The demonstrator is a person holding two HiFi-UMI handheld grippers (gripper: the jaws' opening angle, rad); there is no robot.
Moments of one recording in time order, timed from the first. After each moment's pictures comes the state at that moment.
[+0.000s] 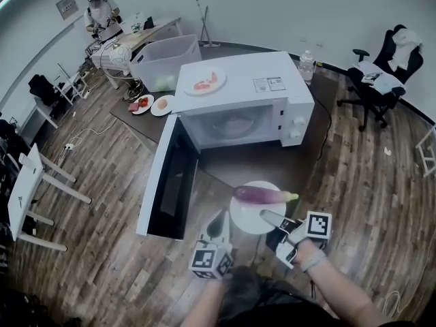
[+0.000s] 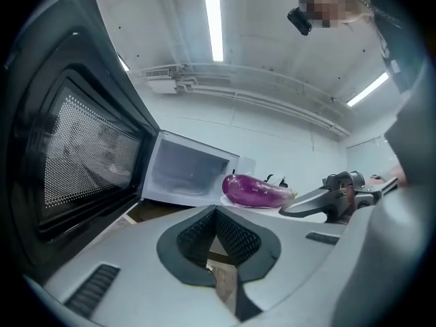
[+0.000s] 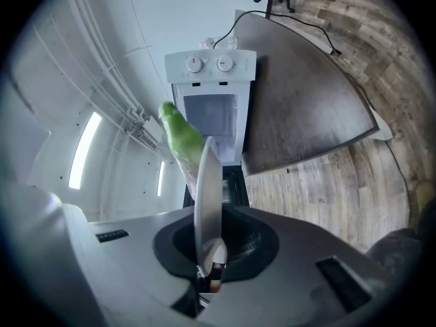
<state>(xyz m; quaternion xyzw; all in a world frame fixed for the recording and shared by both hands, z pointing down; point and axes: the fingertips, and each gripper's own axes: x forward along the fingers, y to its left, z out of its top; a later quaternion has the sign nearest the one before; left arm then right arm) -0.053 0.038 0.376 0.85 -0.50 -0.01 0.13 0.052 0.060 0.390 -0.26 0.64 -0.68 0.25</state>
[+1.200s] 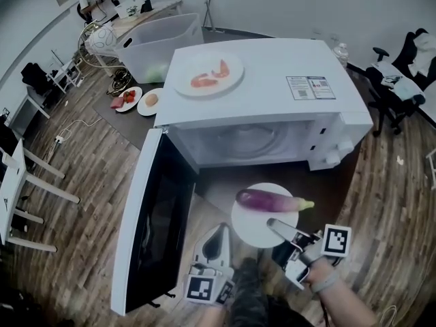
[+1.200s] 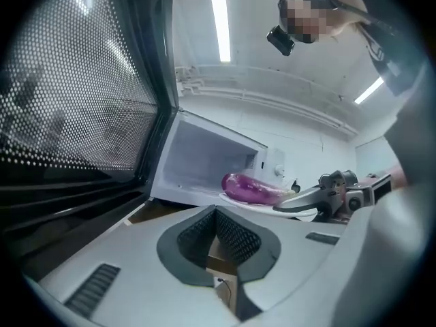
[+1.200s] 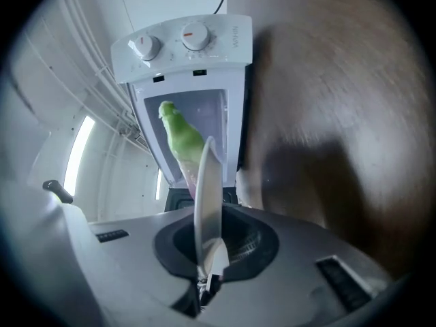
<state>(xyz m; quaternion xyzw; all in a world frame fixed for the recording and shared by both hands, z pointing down) -0.074 -0.064 0.420 0.84 -0.53 -0.03 0.12 0.039 -0.062 0.432 -0.25 0.64 -0.68 0.25</state>
